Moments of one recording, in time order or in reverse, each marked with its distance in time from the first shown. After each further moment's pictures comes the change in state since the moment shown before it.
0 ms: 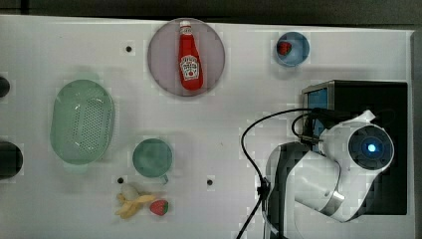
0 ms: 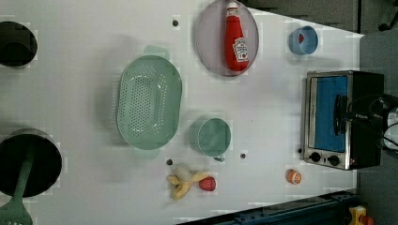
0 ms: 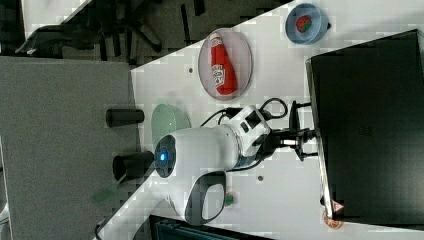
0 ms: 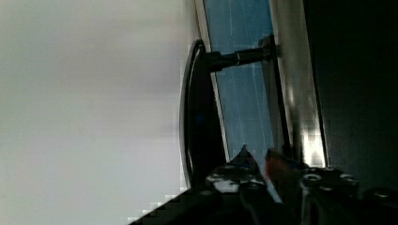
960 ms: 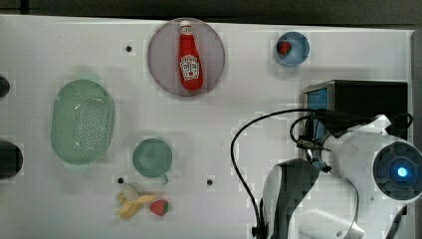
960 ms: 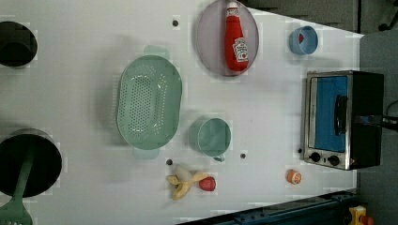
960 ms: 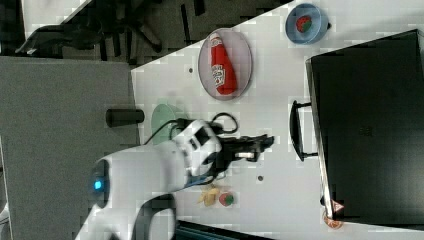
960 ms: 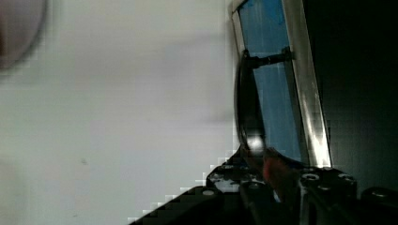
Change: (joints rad) arm 0.010 -0.250 0.042 0.000 0.002 -0.218 0.043
